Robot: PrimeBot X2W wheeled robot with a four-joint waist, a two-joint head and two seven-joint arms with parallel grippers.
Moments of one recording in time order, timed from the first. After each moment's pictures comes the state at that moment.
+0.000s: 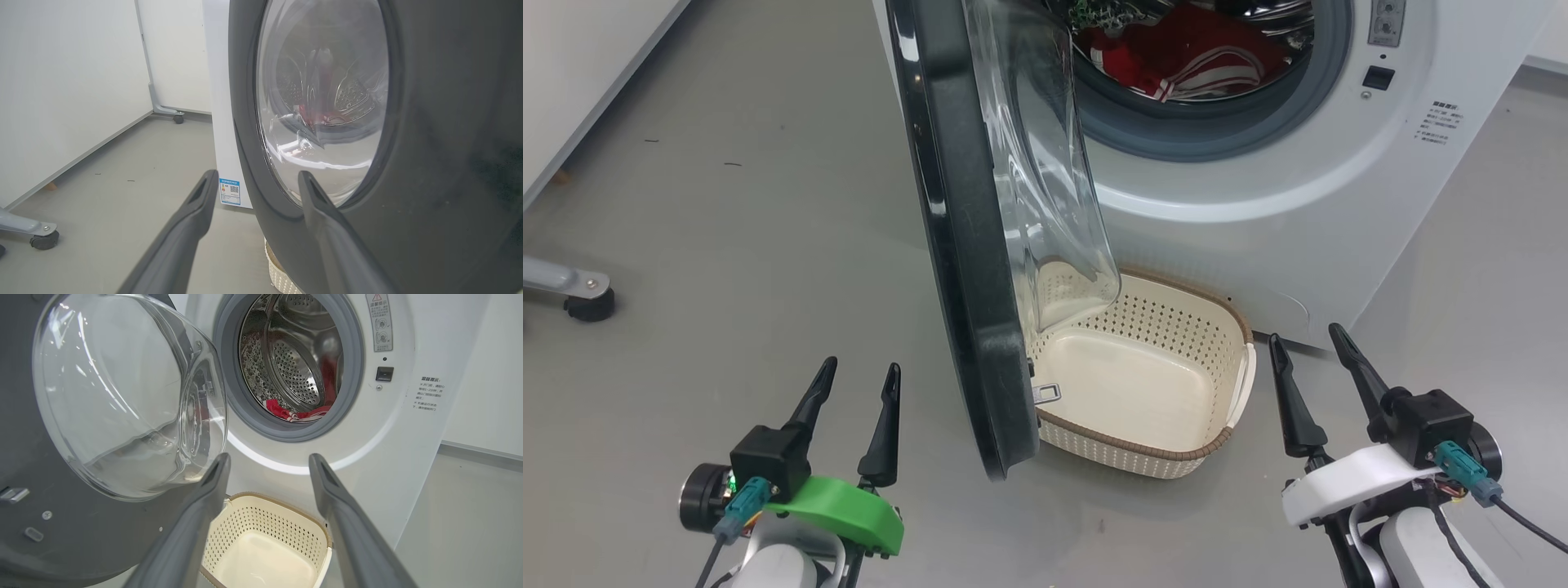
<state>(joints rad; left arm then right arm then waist) -0.16 0.03 -0.26 0.31 -0.32 -0.02 -0.25 -0.09 -0.17 0.31 0.20 0.38 -0.05 -0.26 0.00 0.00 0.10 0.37</state>
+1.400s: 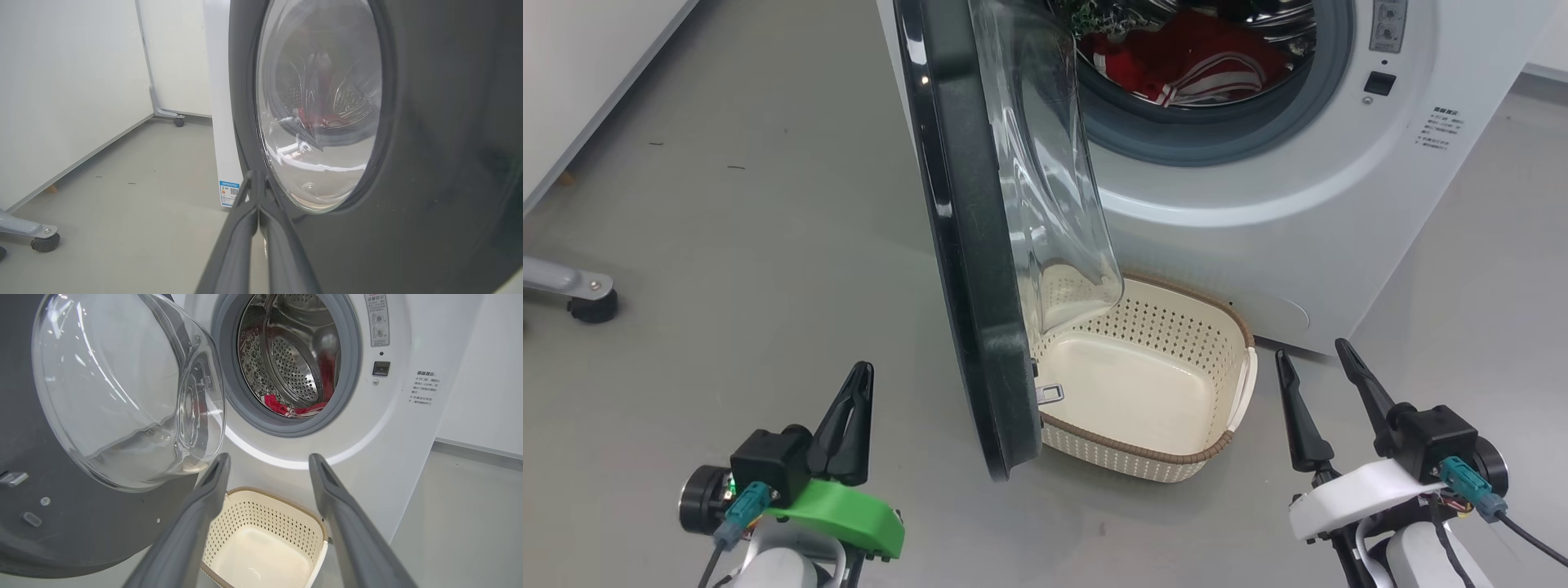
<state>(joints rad) -0.14 0.03 -0.26 0.30 -0.32 -0.02 -0.25 -0.05 -0.09 0.19 0.22 0.27 0.03 -0.26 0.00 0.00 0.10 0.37</state>
